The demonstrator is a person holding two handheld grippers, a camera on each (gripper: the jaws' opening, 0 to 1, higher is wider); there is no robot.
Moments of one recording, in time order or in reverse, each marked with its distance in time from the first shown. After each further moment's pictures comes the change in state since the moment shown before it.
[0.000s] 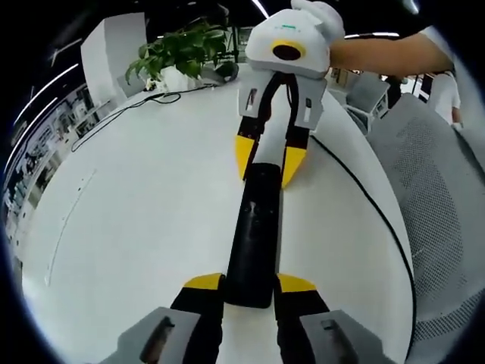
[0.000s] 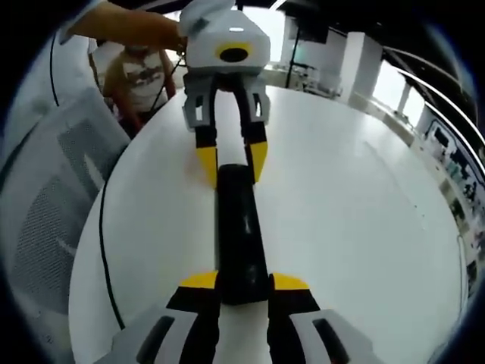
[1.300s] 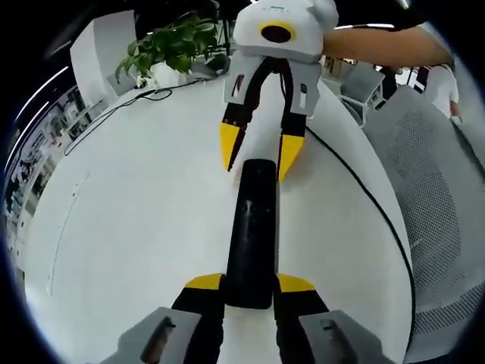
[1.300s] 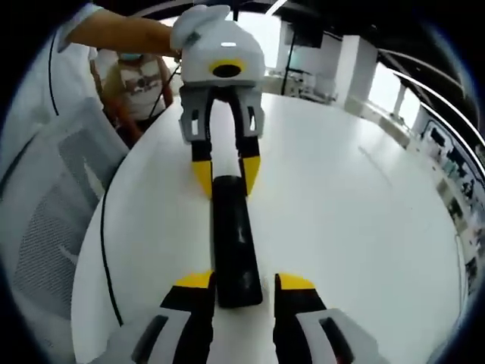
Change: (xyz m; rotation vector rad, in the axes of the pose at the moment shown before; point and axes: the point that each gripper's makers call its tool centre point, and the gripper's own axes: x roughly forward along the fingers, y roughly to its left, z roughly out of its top) left arm -0.001 0.000 -0.001 0.040 0.042 -0.020; right arm -0.013 -0.006 0.012 0.003 -0.044 -0.026
